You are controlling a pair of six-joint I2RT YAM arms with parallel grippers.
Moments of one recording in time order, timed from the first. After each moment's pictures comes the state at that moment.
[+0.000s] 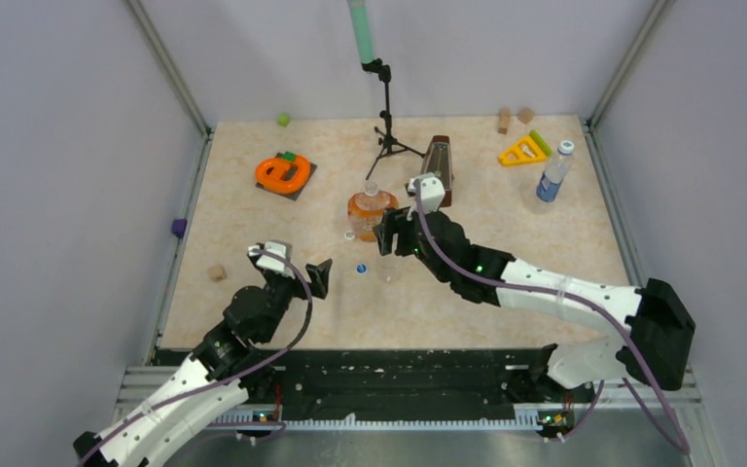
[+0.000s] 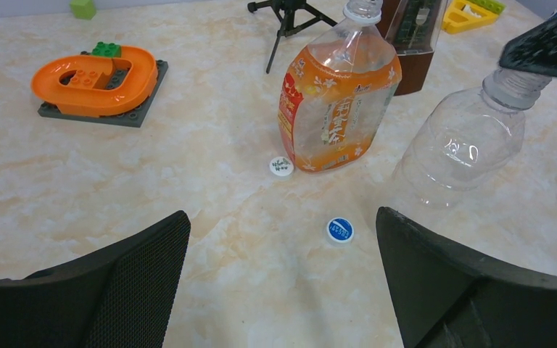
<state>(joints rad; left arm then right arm) -0.75 0.31 0.28 -0.04 -0.41 -0.14 1.03 1.33 0.95 0.05 0.49 0.40</state>
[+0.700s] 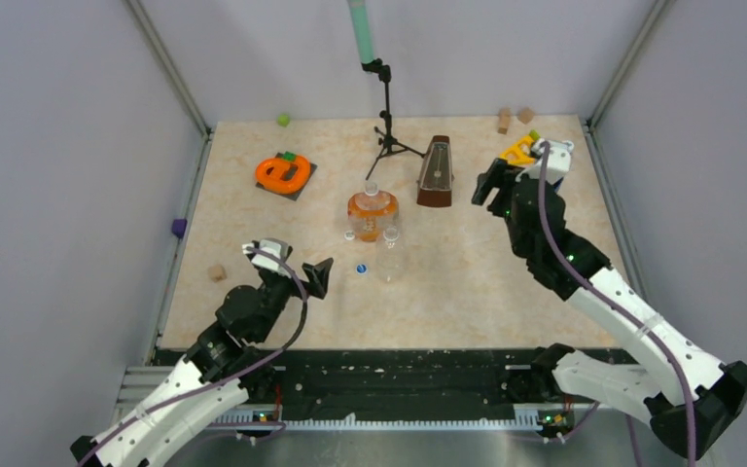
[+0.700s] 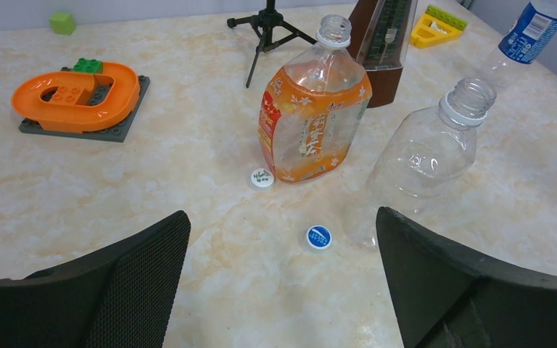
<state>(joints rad) -0.75 0.29 0.34 -0.09 -0.36 -0.16 0.71 0.95 0.95 -0.23 0.65 0.42</state>
